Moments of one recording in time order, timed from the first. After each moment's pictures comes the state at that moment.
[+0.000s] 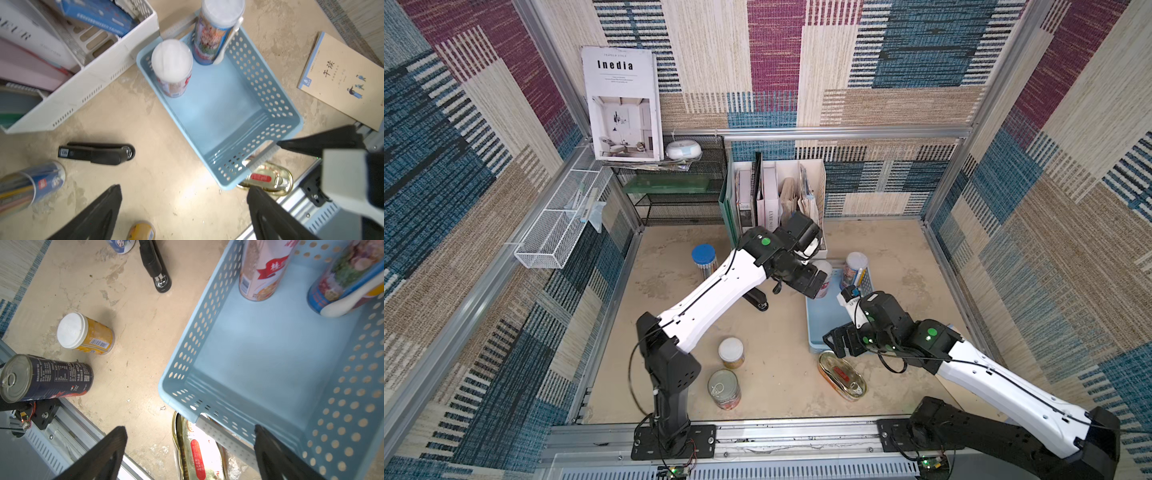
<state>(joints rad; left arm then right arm) -0.79 1.78 1.95 -1.21 0.00 -0.18 0.81 0.99 0.82 -0.71 -0.01 0.36</state>
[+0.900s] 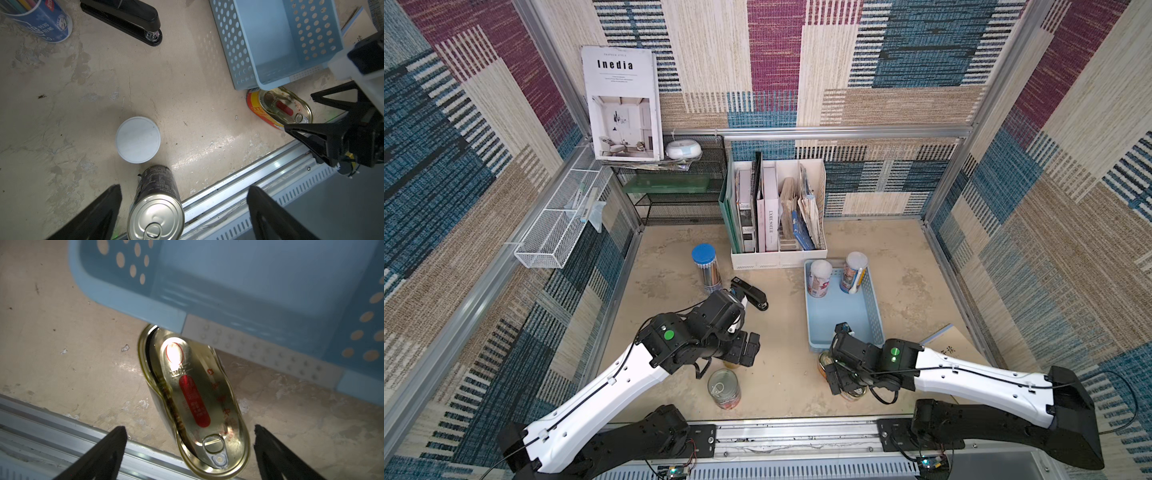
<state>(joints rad) -0.79 1.01 1.10 -1.14 -0.02 -0.47 1.12 1.11 0.71 -0.88 0.19 0.78</state>
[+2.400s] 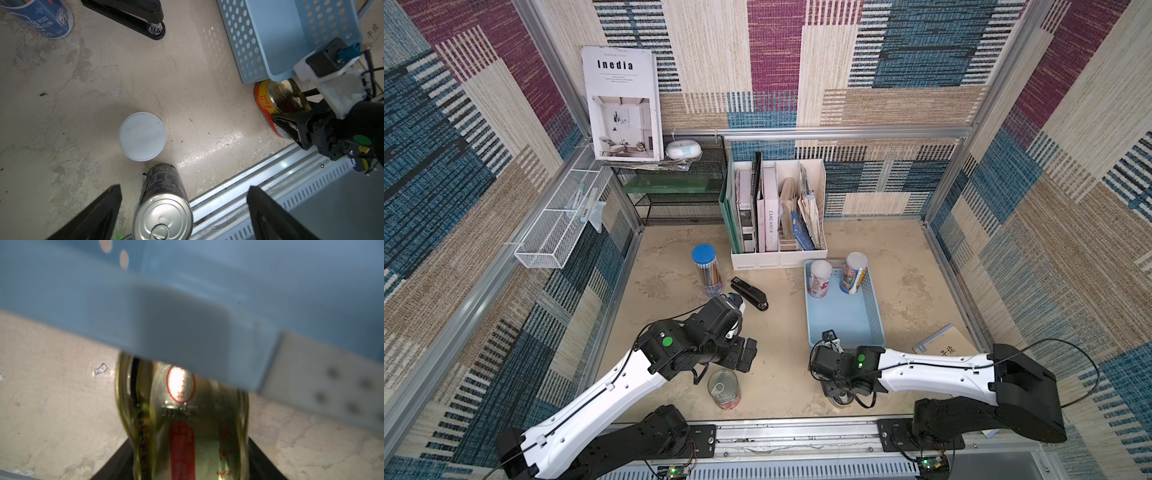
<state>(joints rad) -0.79 0.97 1.04 -1.12 -0.03 -0.44 1.20 1.34 0.69 -0.73 0.28 0.87</state>
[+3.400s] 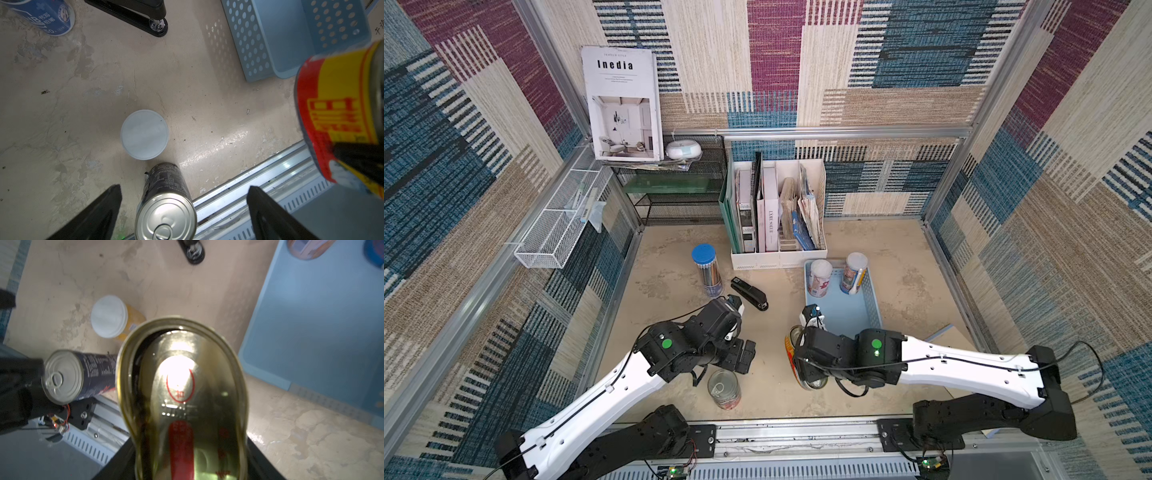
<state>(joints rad) -0.79 0.96 1.02 -1.12 -0.04 -0.44 1.27 1.29 1.16 -0.93 0.35 0.89</state>
